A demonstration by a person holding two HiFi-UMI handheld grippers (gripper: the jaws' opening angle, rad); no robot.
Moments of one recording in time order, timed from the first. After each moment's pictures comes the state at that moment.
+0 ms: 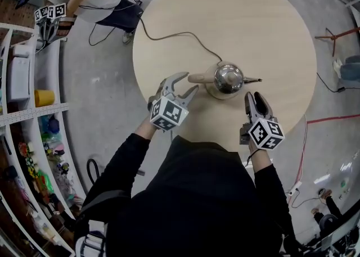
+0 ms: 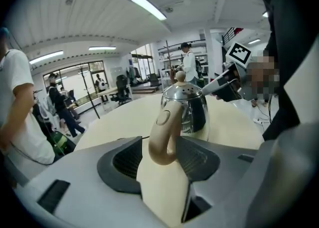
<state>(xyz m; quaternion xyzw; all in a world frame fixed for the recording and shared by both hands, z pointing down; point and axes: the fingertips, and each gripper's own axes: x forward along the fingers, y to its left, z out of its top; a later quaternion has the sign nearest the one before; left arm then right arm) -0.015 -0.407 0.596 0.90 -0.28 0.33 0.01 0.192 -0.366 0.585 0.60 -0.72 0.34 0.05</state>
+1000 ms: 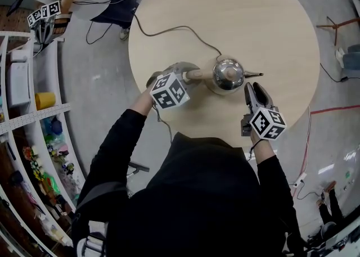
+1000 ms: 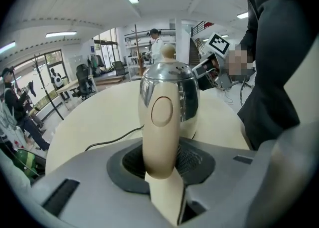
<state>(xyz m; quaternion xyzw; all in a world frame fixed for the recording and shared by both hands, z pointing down) 0.013 -0.409 0.631 0.91 -0.07 0.41 0.00 0.188 -0.377 0.604 0.60 -0.71 0.36 0.05</state>
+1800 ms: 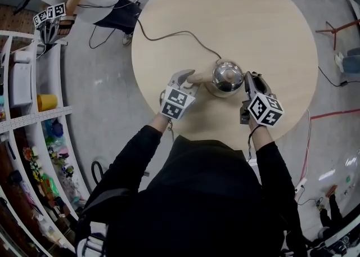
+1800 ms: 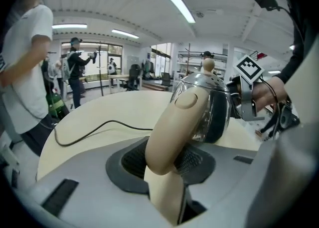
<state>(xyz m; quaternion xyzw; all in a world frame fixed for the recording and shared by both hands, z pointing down) 0.002 -0.426 0.636 0.89 -0.32 0.28 0.15 0.194 -0.424 0.606 0.62 -0.71 0.33 0.04</state>
